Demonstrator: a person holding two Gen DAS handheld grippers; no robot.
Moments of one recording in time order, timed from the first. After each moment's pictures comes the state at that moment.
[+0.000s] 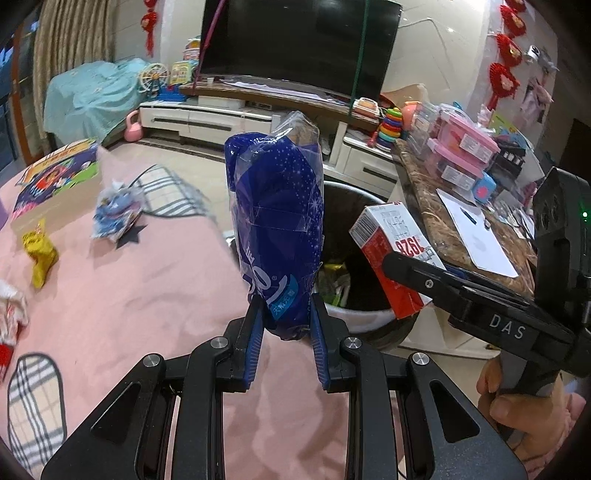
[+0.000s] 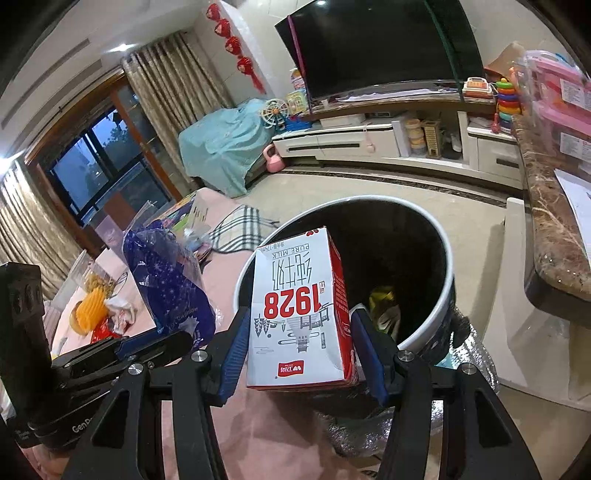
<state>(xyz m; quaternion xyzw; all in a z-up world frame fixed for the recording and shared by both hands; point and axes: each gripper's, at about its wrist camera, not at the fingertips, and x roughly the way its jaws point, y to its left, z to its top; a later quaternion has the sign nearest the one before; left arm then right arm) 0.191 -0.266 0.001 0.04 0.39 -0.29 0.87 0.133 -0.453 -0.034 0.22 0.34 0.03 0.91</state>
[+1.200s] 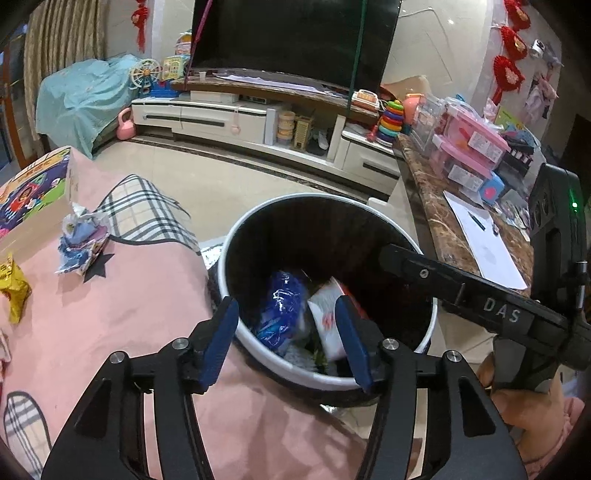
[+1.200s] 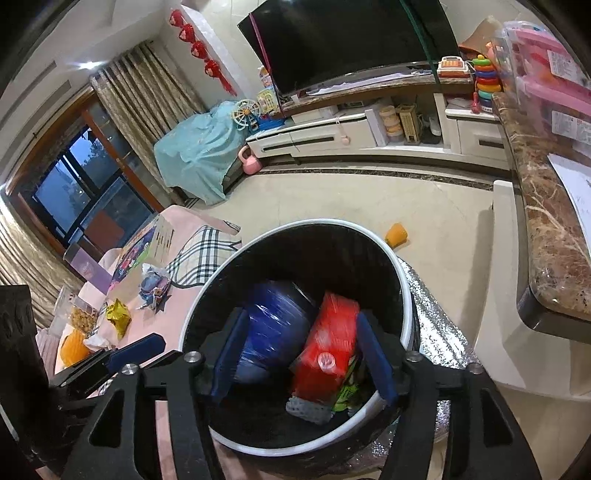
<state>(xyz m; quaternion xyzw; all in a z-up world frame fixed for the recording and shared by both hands) 0.224 -0.302 -0.003 0.05 0.41 -0.29 0.86 0.168 -0.497 -0.045 0.26 0.36 0.00 0.90</state>
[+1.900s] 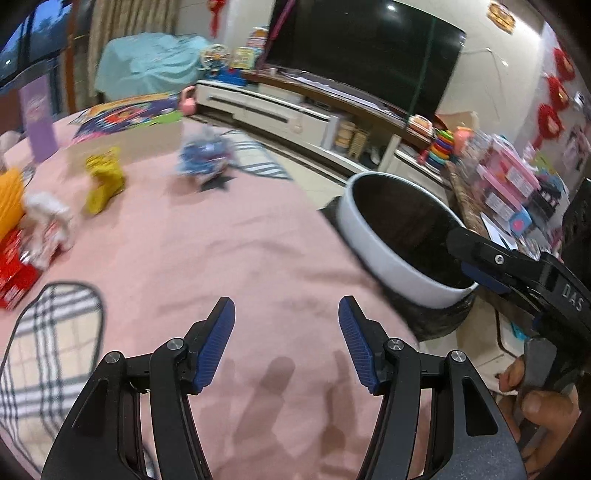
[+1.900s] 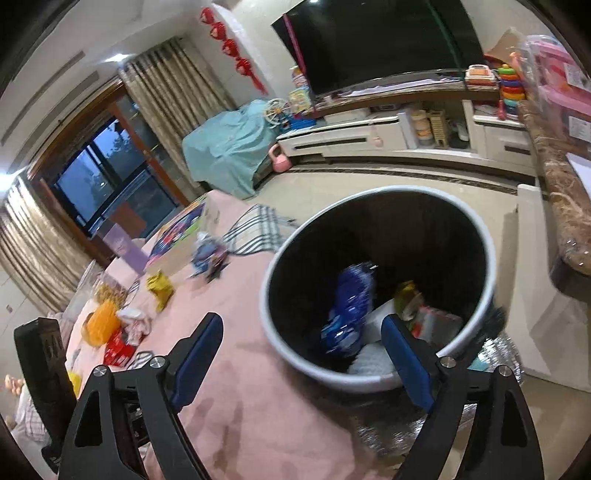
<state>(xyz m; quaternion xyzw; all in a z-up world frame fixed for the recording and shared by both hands) 0.185 -0.179 -0.029 -0.03 0.42 -0.20 0.89 0.142 -0.421 -0.032 0.25 0.34 0.05 0.90</state>
